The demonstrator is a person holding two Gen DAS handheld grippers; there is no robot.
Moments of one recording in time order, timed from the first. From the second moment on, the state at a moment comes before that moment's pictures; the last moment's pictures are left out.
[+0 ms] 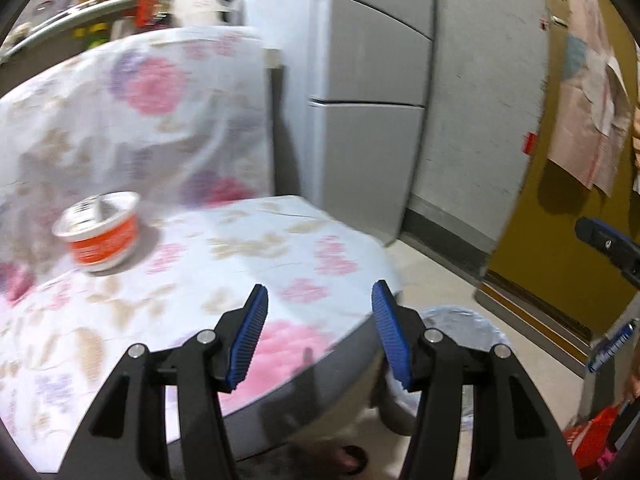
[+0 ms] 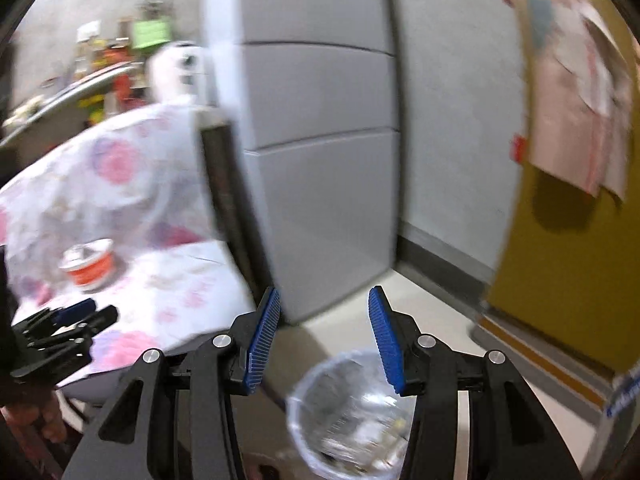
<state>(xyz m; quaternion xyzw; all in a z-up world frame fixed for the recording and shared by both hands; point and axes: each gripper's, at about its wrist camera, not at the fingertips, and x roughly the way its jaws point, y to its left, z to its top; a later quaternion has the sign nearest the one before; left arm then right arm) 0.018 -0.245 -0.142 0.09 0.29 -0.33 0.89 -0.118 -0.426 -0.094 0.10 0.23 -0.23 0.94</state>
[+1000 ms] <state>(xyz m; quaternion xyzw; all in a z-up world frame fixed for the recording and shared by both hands) 0.153 0.044 -0.127 -0.02 0.32 -0.04 0.95 0.234 -0.159 -0.103 -0.01 0.33 0.03 0.94</state>
